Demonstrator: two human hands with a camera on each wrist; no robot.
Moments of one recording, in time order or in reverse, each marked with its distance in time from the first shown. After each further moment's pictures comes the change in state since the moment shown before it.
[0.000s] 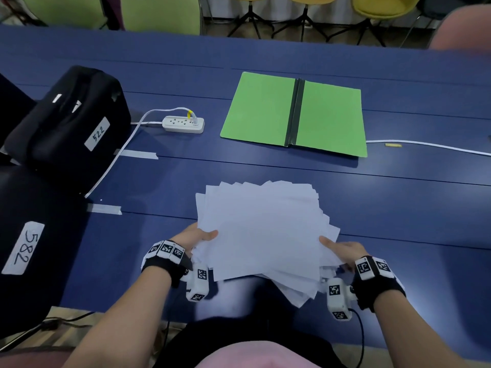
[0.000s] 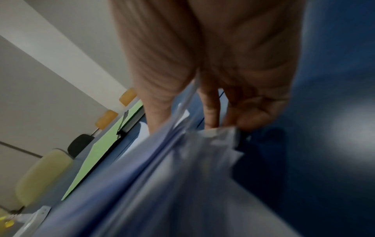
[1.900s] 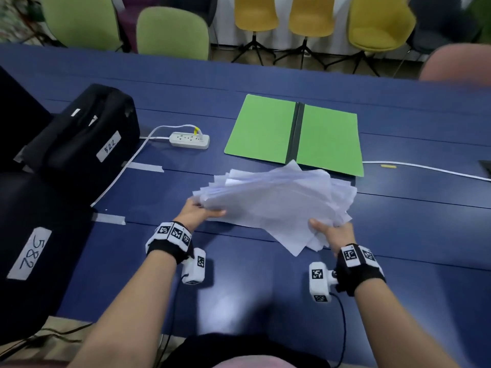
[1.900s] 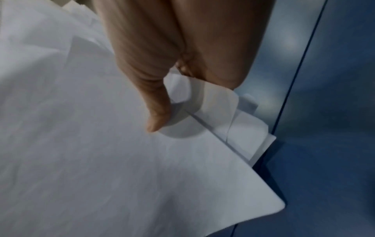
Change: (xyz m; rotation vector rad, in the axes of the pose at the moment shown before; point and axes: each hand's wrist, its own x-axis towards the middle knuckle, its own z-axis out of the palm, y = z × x) left_hand -0.040 0.082 0.021 -0.023 0.223 0.590; right_hand -0.035 -0.067 0.015 0.549 -0.027 -0.597
